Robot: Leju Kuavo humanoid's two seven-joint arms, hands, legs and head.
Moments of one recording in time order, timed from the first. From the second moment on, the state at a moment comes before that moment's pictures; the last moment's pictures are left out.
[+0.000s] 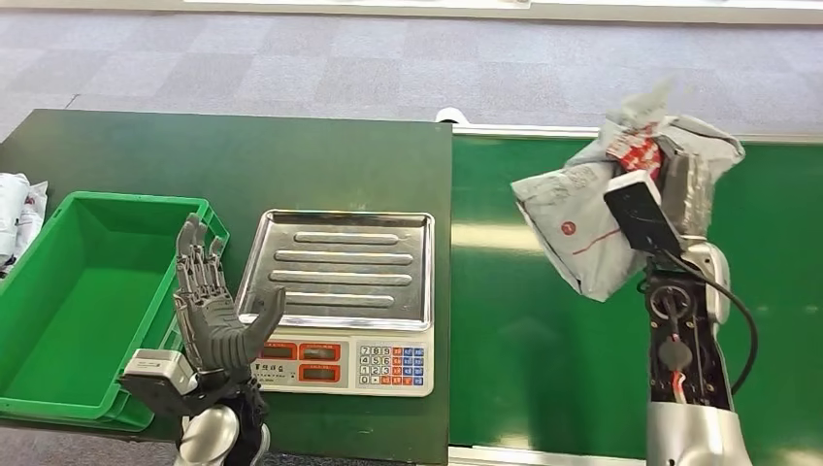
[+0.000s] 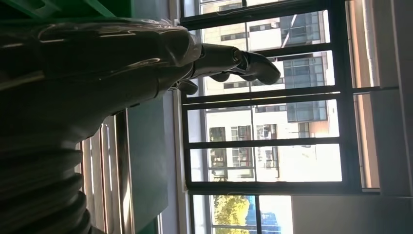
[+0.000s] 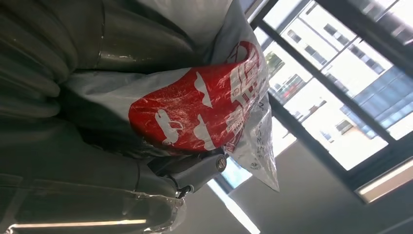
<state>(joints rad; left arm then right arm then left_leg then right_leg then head) -0.06 -0.14 -0.30 -1.58 -0.01 0.51 -0.70 -0.59 -0.06 0.05 -1.19 0.68 -0.10 -0.31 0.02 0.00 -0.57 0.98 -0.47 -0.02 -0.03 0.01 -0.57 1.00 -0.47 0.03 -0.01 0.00</state>
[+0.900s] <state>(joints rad) -0.12 -0.12 -0.10 -1.61 -0.09 0.54 -0.68 -0.79 0.34 0.65 -0.54 0.52 0.05 -0.39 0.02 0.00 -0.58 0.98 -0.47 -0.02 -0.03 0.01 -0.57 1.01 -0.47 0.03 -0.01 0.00</state>
